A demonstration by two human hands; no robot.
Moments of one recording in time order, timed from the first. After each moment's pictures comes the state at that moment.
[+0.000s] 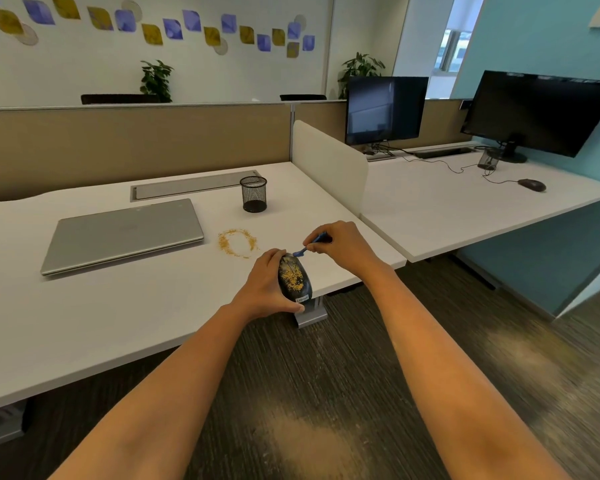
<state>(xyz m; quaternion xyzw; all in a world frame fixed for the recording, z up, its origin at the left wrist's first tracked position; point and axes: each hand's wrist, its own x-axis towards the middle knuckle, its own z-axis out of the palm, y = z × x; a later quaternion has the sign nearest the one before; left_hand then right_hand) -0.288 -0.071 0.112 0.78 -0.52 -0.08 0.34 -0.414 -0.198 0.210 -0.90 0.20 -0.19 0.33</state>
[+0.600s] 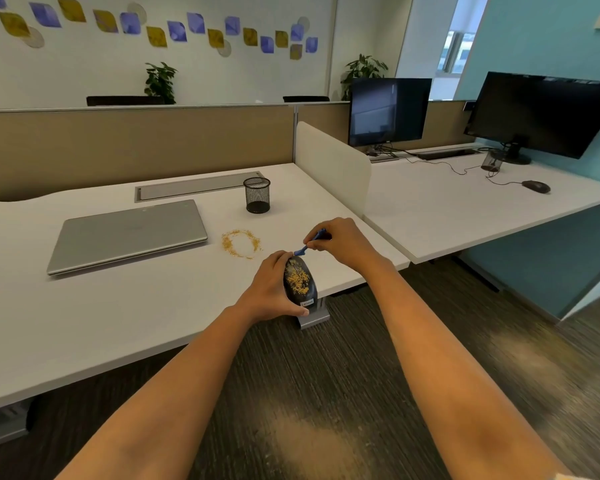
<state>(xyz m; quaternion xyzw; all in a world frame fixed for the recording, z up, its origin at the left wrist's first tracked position) -0.292 -0.068 0.114 0.78 -0.53 -0.09 0.33 -0.405 -0.198 0.215 -0.91 0.20 -0.18 0.33</state>
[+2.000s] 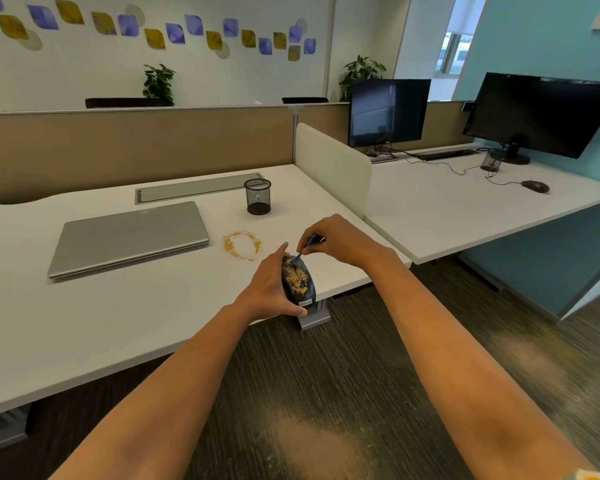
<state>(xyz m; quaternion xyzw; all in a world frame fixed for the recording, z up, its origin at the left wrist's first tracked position) -0.287 -0.060 0.122 0.77 -0.52 -0.12 0.36 -0.396 -0.190 0.231 -0.97 0.12 -0.10 0.21</state>
